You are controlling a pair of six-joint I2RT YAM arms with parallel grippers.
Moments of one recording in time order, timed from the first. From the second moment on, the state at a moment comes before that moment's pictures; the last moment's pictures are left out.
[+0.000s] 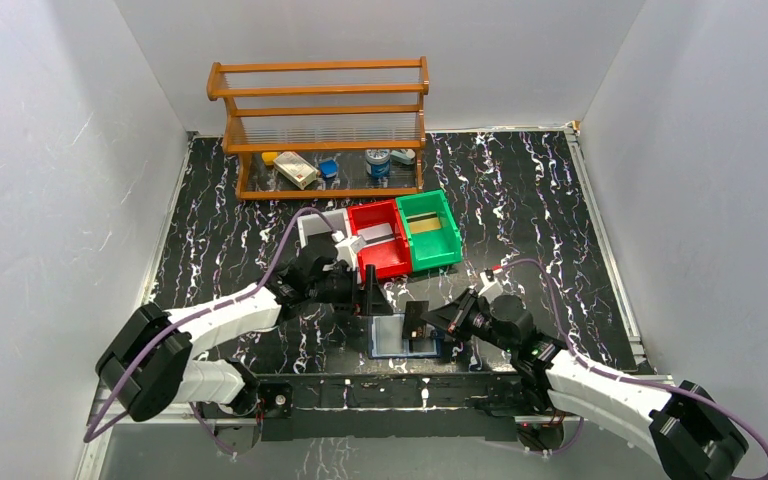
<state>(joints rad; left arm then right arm) -0.75 1.27 0.60 -0.03 0.41 -0.67 0.79 0.72 0.02 0.34 -0.13 1.25</state>
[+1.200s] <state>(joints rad) -0.72 1.43 0.44 0.75 0.90 -1.07 0.79 0.72 0.01 0.73 -0.26 1.28</state>
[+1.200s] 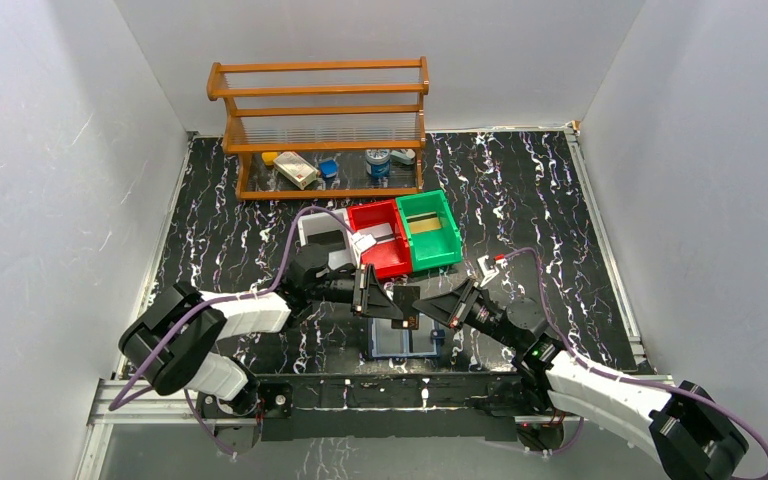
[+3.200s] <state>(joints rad) -0.70 1.16 0.79 -0.24 0.37 -0.36 0.79 0.60 0.01 0.53 -0.19 1.26</state>
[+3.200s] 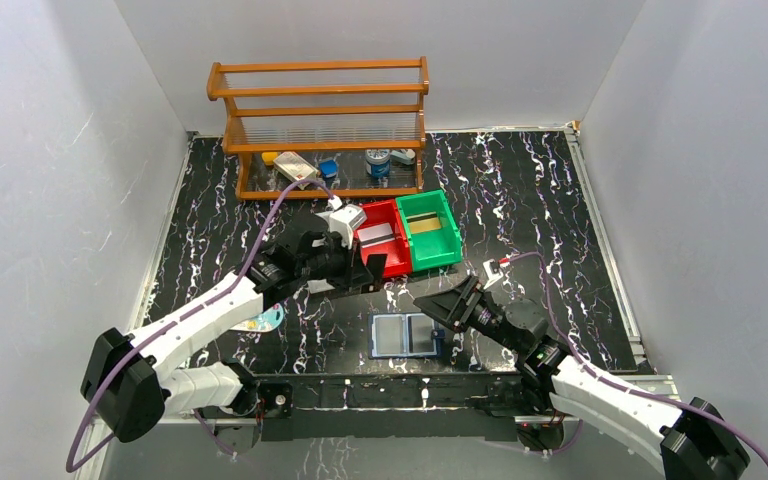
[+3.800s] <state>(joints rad) -0.70 1.18 0.87 -0.40 -0.11 0.29 0.79 0.60 0.01 0.45 -0.15 1.24</state>
